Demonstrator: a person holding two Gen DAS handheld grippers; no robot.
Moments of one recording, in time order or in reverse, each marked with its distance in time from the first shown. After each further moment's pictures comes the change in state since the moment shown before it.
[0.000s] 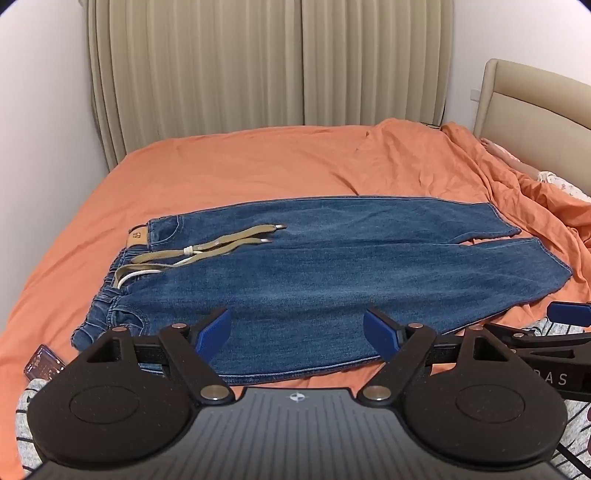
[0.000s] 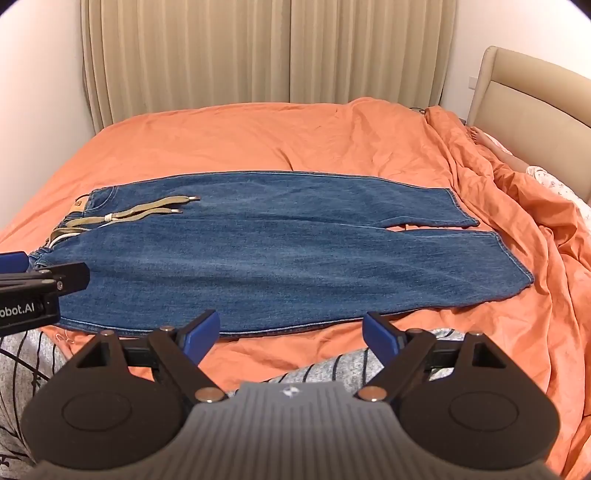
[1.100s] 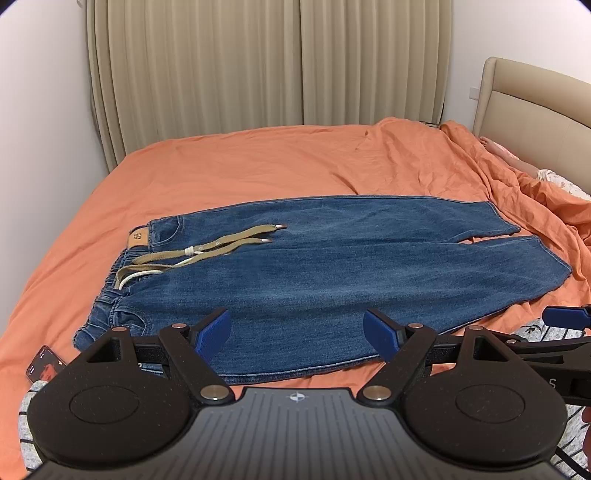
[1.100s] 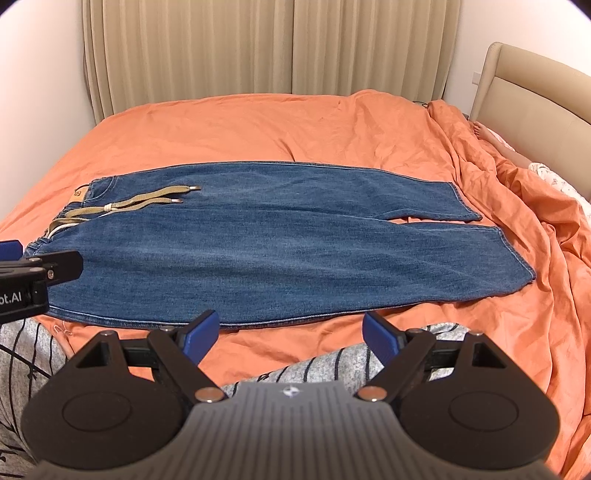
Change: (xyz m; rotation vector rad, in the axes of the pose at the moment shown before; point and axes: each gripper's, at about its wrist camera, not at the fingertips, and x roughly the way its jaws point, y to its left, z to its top) left arm -0.001 0.003 0.003 0.003 0.010 0.000; right arm 0.005 -0.002 0.003 -0.011 0.031 0.001
